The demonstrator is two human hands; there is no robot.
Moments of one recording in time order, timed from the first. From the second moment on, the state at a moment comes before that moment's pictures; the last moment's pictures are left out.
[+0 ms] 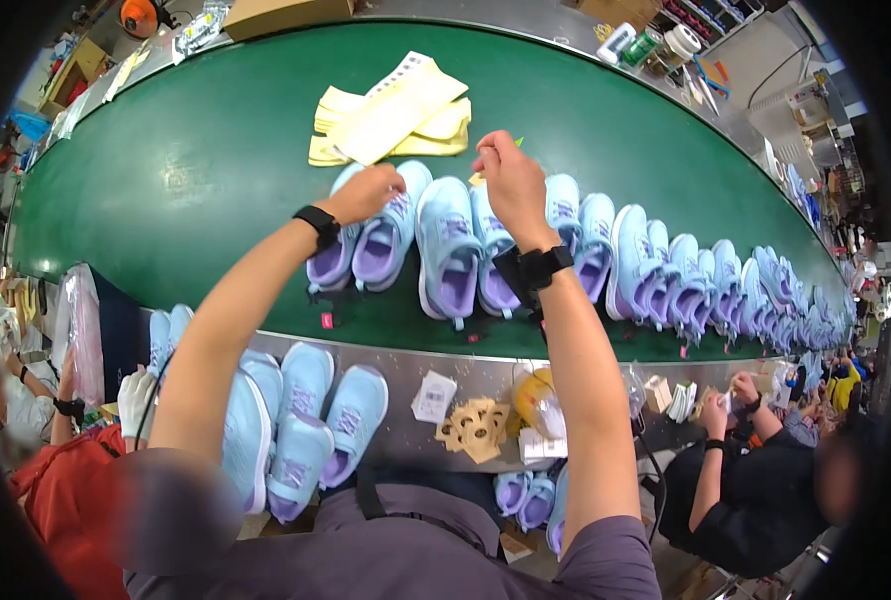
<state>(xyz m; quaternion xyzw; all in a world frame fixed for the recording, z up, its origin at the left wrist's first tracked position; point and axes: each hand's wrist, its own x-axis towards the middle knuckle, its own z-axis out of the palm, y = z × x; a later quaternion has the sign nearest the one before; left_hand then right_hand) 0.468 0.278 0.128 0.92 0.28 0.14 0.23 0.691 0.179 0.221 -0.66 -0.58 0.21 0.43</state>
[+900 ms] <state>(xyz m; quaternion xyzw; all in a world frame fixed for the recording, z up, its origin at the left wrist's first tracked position) 0.433 0.267 0.128 0.75 0.47 0.19 0.42 0.608 0.236 0.142 -0.55 -0.81 0.08 0.18</state>
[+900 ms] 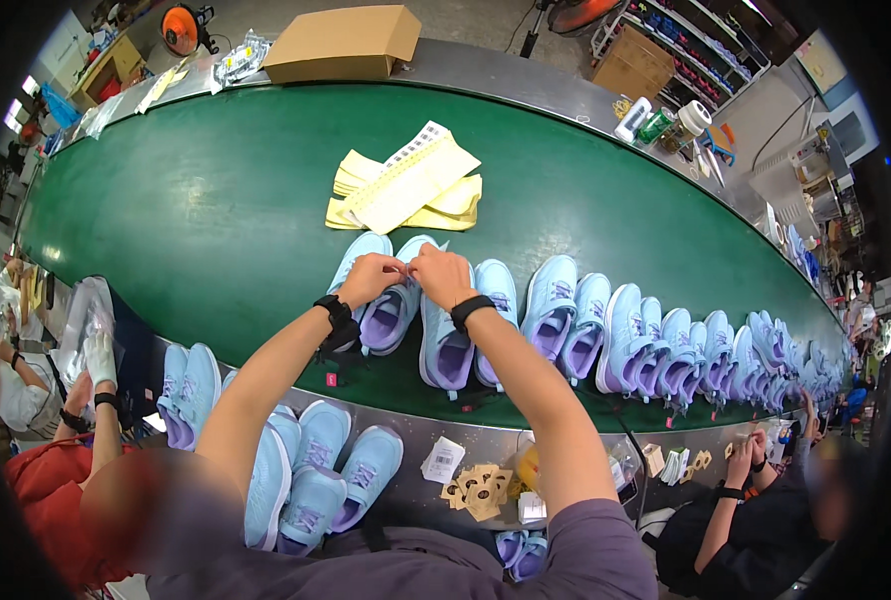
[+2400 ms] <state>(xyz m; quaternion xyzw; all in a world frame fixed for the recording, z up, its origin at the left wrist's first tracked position) 0.382 0.274 0.139 0.47 0.39 0.30 0.73 0.576 0.273 0.155 -0.48 -0.50 0.66 0.30</state>
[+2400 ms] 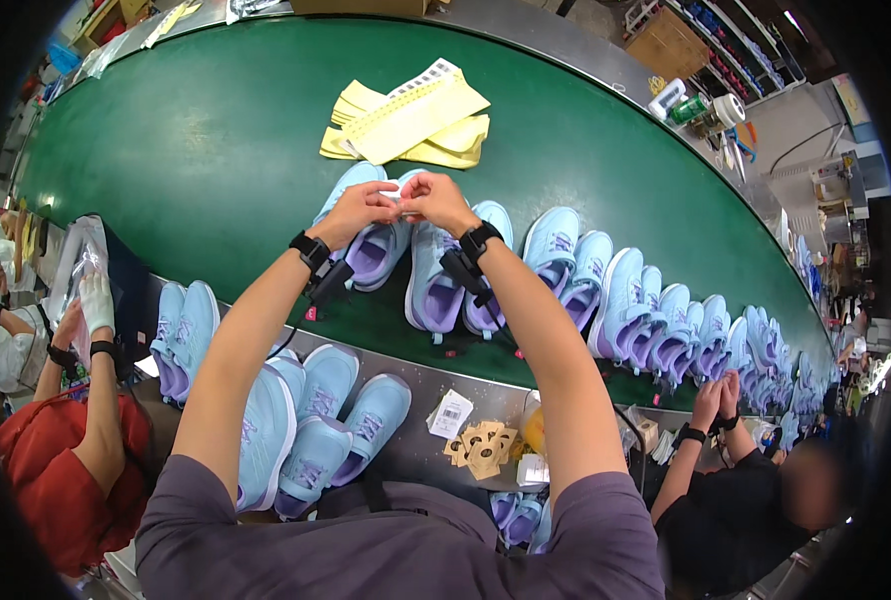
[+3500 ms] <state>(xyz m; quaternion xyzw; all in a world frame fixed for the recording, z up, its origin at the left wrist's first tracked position) 0.521 0.065 0.180 0.77 0.41 0.13 0.47 0.960 -0.067 0.347 -0.82 -0.53 -0.21 -0.02</state>
